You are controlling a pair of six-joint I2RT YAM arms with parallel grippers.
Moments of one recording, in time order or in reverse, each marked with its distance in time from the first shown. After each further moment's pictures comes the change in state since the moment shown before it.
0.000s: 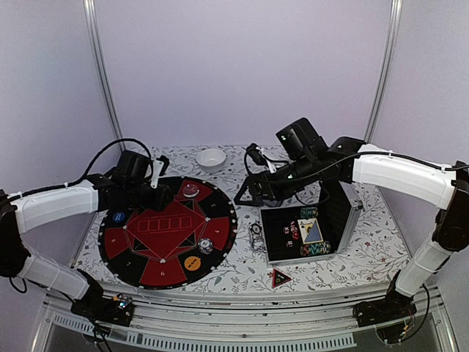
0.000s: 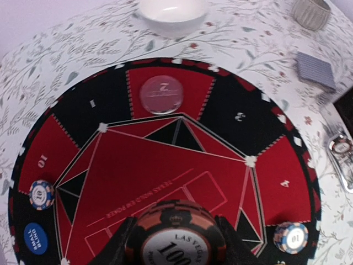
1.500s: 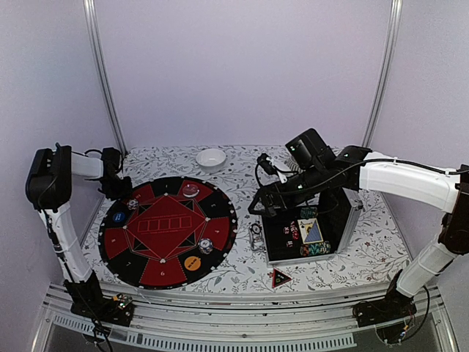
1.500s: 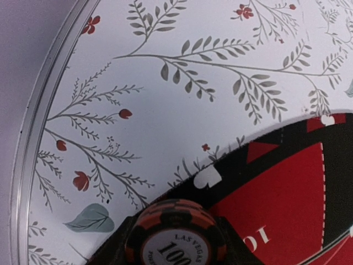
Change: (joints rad) left arm 0.640 0.676 0.367 0.009 0.020 -0.119; right arm -0.038 -0.064 -0.139 0.003 0.057 -0.095
